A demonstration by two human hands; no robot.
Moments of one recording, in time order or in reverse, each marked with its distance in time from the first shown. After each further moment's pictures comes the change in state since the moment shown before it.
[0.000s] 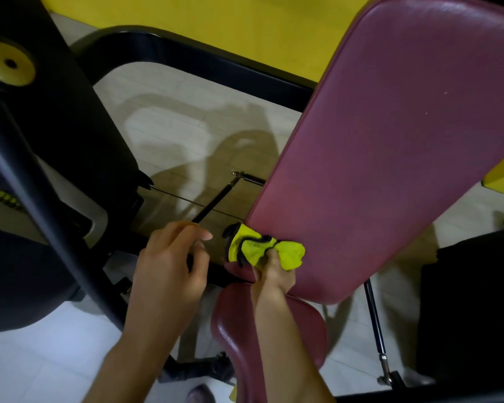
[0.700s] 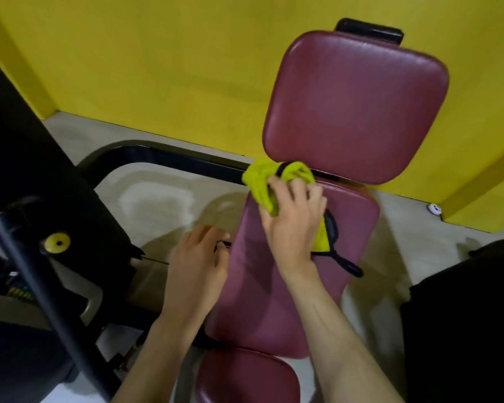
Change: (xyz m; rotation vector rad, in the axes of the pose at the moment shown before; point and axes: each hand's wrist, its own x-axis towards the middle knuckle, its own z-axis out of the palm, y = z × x) left_hand 0.129 0.160 -0.036 0.114 0.042 0.171; right_hand -0.129 -0.317 0.063 -0.837 -0.096 -1.928
